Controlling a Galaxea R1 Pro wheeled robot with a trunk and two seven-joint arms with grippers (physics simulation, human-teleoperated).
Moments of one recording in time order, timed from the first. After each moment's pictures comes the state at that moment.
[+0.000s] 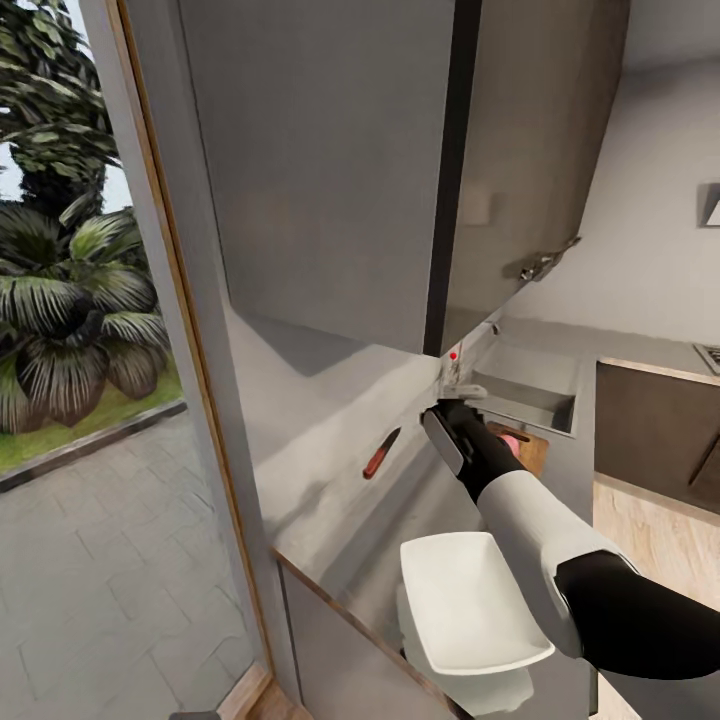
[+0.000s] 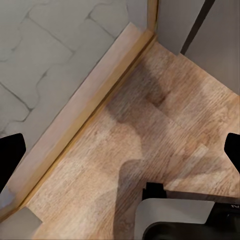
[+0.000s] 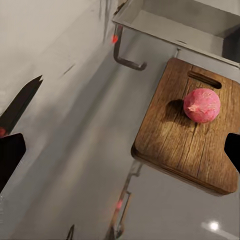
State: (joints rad) left arm -0.46 0.06 -0.42 0.08 0.42 -0.12 0.06; right arm -1.10 0.13 0.23 -0.61 -0.30 0.62 -0.58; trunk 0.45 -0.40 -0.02
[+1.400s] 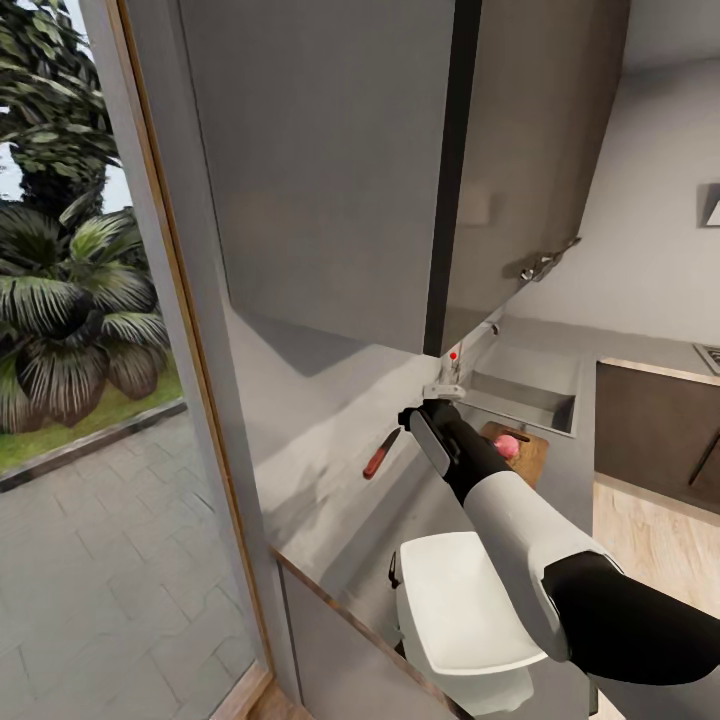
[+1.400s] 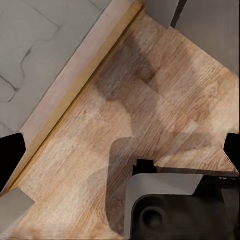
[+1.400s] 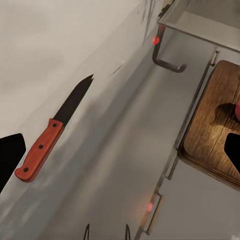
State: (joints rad) left arm -0.43 0.04 -0.42 0.08 0.42 -0.08 0.04; right arm -1.10 0.17 0.23 -0.61 -0.30 0.61 -0.49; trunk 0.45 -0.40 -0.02
